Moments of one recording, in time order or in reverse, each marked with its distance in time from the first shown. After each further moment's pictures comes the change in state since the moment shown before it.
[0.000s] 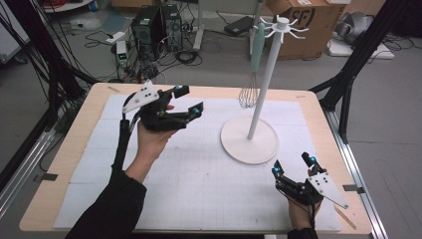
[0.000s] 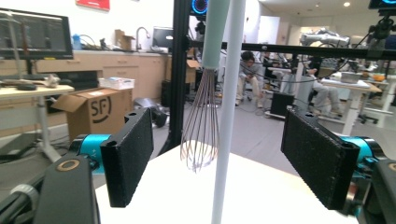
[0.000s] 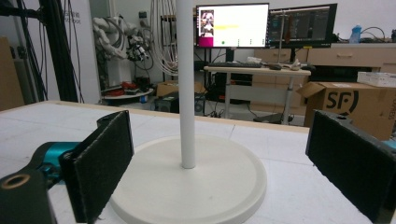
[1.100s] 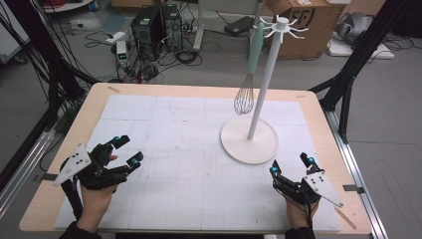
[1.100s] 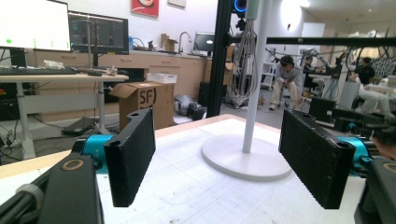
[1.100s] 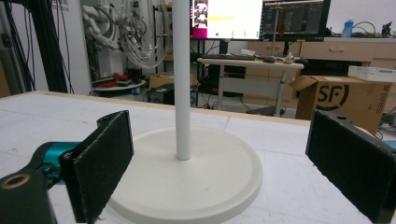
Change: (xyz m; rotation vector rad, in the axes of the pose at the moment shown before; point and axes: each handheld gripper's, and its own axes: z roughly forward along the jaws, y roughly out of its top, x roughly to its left) left arm -0.004 -0.079 -0.156 -0.036 0.173 0.017; right arm 0.005 -0.003 0.003 0.036 -0.032 -0.011
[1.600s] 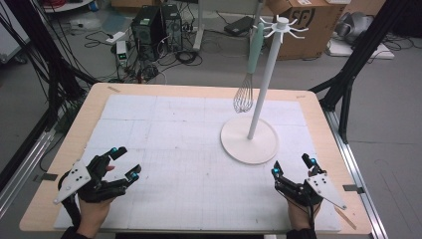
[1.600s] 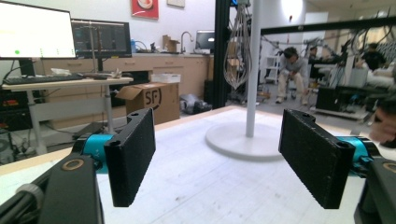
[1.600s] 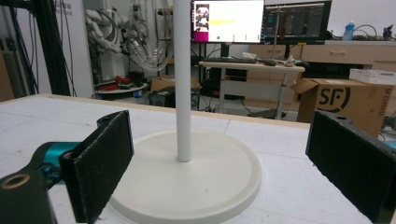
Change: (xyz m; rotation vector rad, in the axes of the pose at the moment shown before) left arm -0.008 -0.024 -0.021 0.004 0.014 0.072; right arm -0.002 0.002 -0.005 -0.017 0.007 -0.001
